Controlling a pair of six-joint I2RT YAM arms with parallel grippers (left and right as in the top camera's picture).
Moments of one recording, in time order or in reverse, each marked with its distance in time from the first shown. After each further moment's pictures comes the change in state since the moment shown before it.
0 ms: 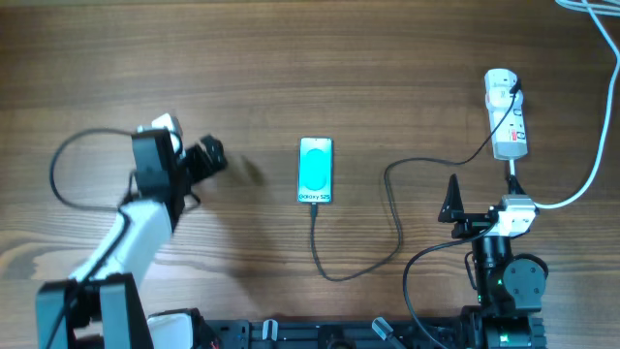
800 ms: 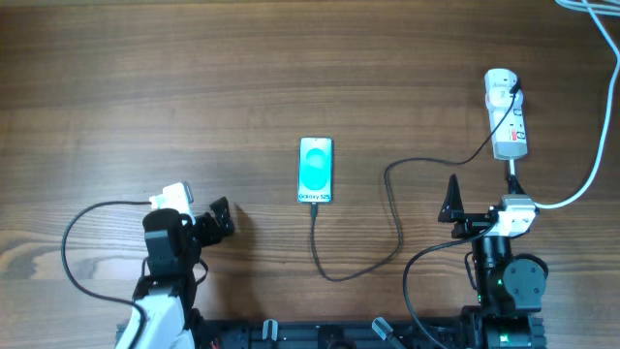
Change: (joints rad) left arm 0.000 -0.444 -0.511 0.162 -0.038 0.115; right arm 0.000 0.000 0.000 0.000 0.000 0.000
